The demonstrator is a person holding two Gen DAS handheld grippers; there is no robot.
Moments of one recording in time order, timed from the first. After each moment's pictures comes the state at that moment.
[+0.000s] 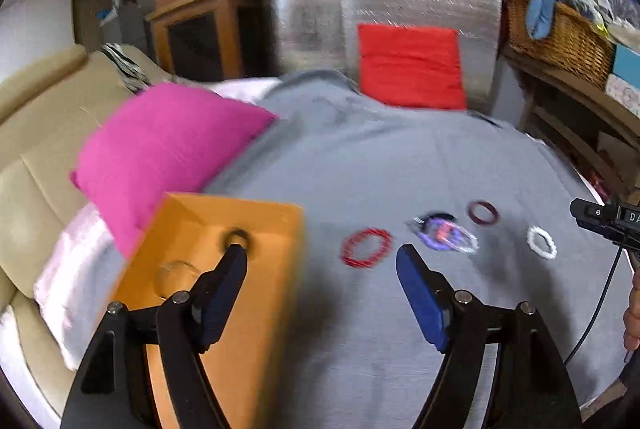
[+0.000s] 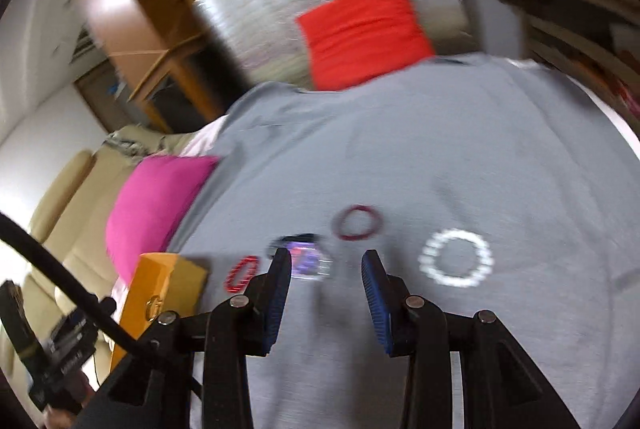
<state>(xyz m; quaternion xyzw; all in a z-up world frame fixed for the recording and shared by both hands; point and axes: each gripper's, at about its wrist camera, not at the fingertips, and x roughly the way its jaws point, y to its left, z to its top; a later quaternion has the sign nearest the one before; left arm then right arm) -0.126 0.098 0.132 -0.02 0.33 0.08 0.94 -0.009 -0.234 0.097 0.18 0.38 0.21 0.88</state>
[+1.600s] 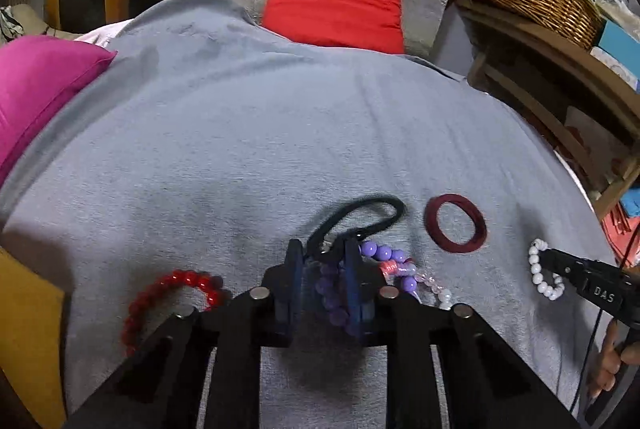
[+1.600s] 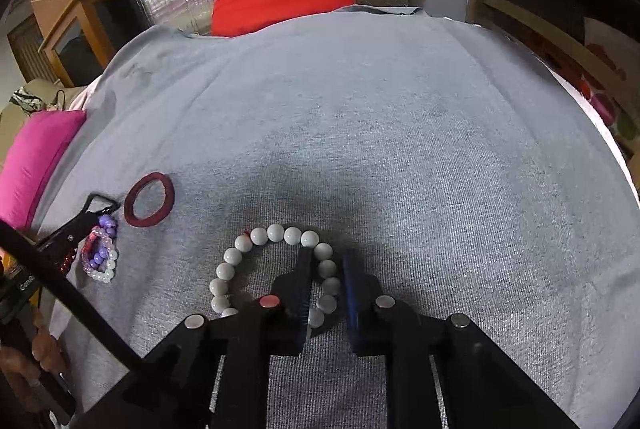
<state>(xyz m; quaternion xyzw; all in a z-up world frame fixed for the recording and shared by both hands) 0.043 0.029 0.024 -0.07 0.39 -0.06 0.92 0.077 -0.273 -0.008 0.06 0.45 0.09 0.89</state>
